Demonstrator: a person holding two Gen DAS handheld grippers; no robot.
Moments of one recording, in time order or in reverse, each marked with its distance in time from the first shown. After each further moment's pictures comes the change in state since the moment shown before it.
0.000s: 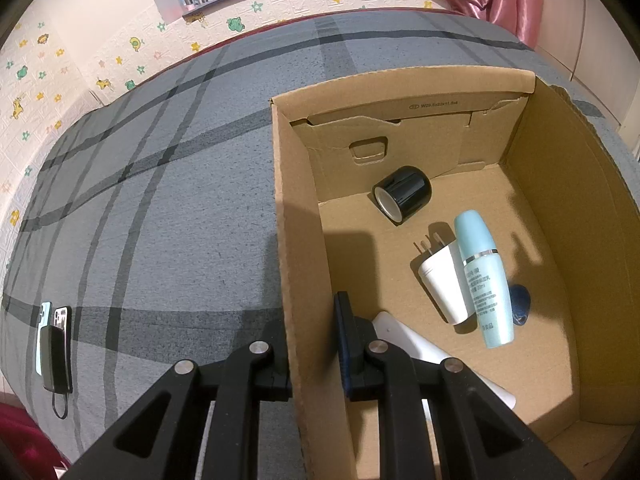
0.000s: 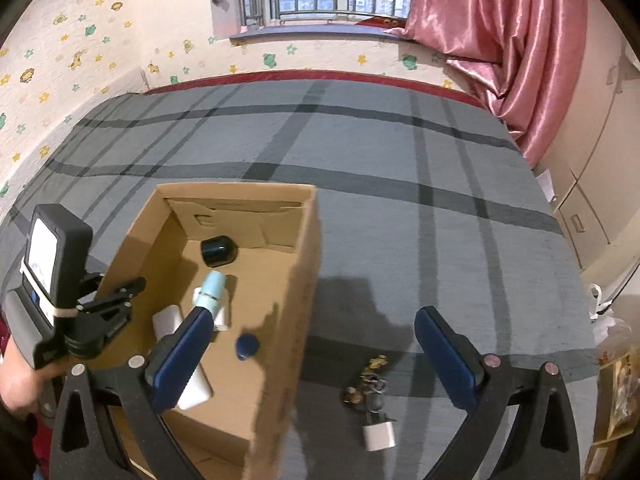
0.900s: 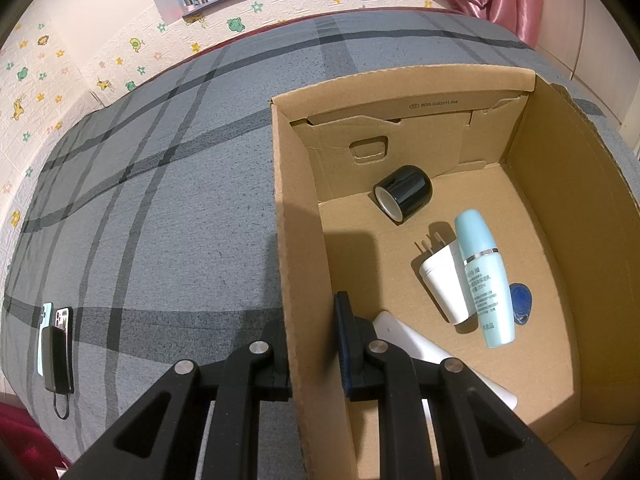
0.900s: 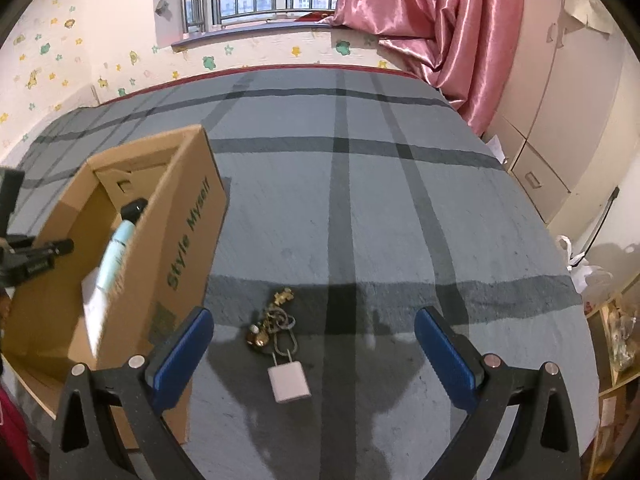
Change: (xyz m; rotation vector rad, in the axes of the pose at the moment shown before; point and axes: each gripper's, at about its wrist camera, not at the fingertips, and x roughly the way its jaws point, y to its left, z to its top) left arm 0.001 0.000 -0.001 0.001 -0.002 0.004; right arm 0.007 -0.070 -0.089 0.112 -0.012 -0.139
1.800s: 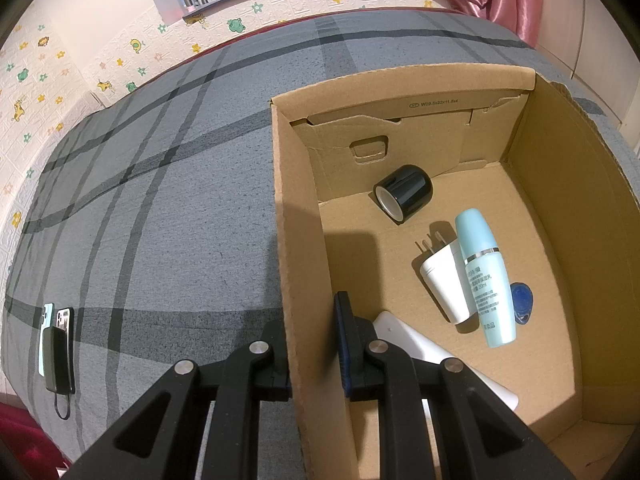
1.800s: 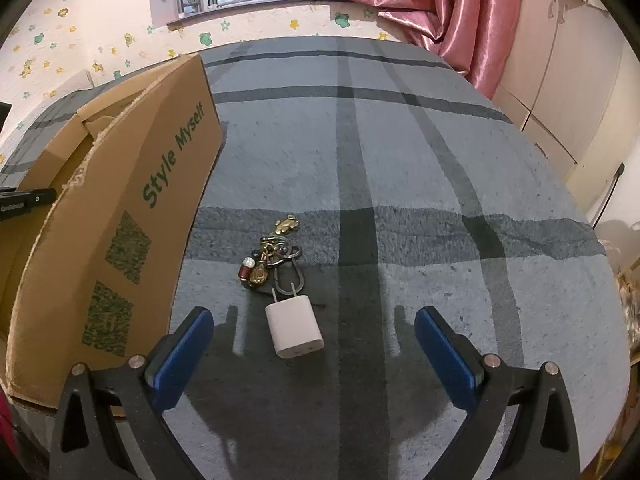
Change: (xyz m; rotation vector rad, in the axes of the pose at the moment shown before) left arm 0.000 -0.002 0.000 0.004 0.000 0.007; right arm 0.039 0.007 -0.050 0.022 0.072 0.009
